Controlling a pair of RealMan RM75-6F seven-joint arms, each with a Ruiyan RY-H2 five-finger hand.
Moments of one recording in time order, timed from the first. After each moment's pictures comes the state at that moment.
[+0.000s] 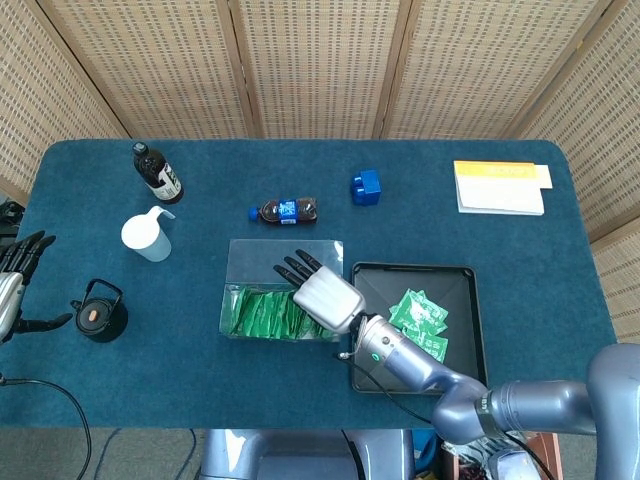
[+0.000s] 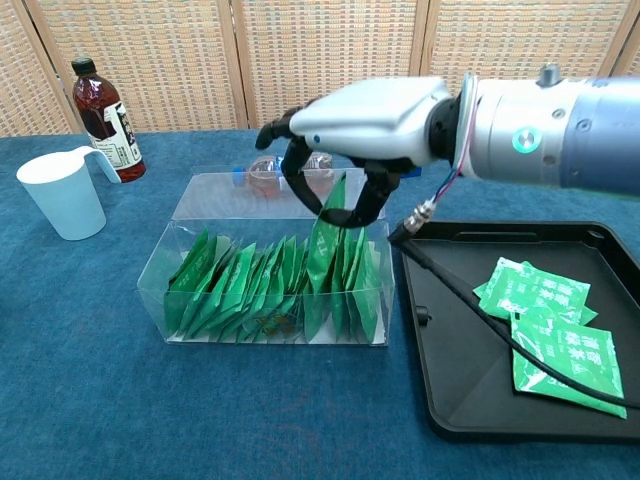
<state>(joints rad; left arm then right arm) -0.26 -0.91 -0.11 -1.72 1.33 1.22 -0.16 1.08 -1.42 0.11 -1.77 -1.08 0.94 -0.61</state>
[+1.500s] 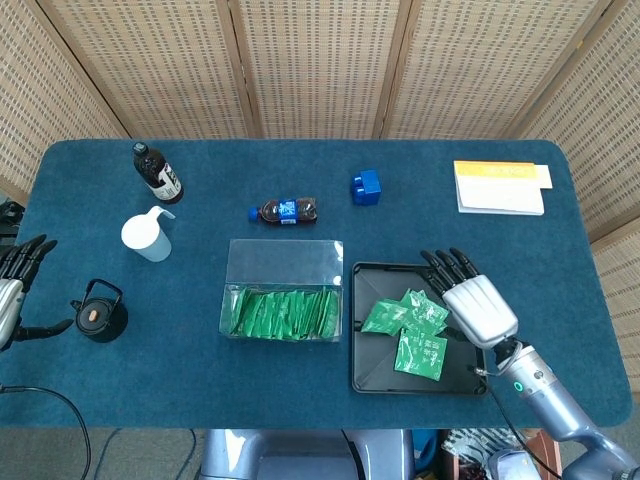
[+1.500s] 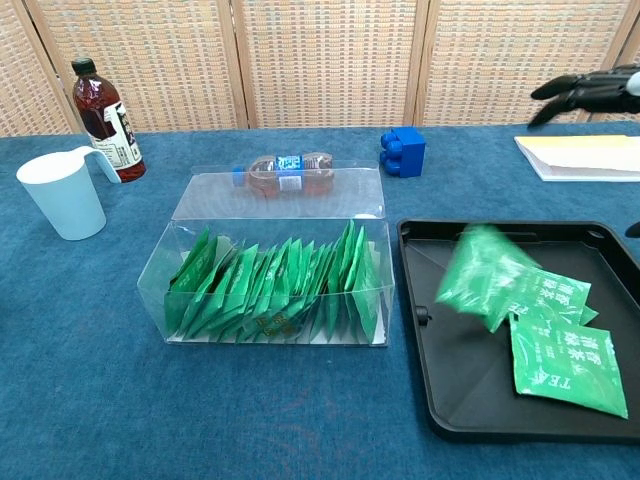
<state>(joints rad) -0.23 -0.90 -0.09 -1.75 1.39 1.28 -0.15 0.60 -1.06 -0.06 -1.84 -1.42 1.24 -0.31</state>
